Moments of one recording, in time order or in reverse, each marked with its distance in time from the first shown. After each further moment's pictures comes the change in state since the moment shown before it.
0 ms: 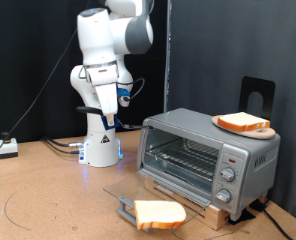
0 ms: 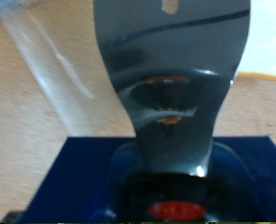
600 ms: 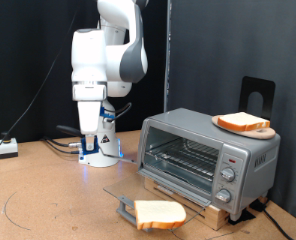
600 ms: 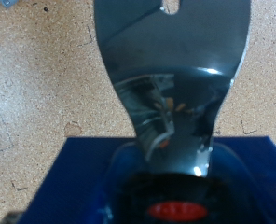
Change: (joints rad) arm -0.171 0.252 0.169 0.046 -0.200 0.438 0.222
